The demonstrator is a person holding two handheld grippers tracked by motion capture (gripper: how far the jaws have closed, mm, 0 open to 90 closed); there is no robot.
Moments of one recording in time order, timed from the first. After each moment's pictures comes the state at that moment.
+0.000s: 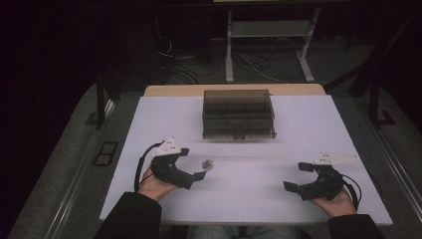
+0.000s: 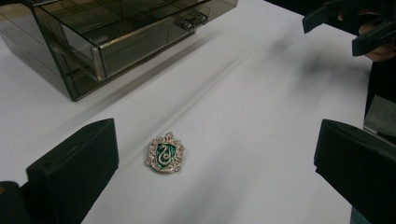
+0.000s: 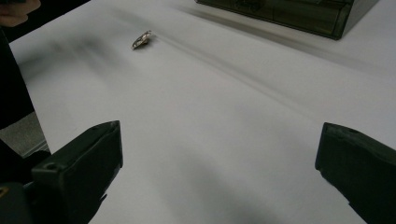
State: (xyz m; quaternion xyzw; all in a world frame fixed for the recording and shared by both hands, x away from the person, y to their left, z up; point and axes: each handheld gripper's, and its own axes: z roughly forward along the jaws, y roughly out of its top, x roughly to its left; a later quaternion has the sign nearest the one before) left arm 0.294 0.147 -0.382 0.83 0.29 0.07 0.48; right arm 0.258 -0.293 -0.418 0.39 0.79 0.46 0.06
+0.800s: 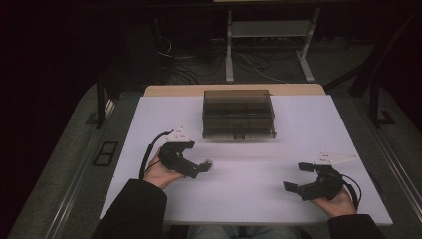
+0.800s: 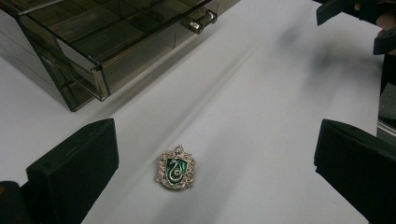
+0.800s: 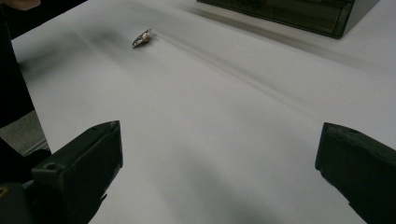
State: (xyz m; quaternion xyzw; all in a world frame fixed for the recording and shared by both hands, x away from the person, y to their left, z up) left arm 0.323 0.131 -0.378 0.85 0.28 0.06 0.44; right arm 0.258 -0.293 -0.419 0.39 0.79 0.46 0.06
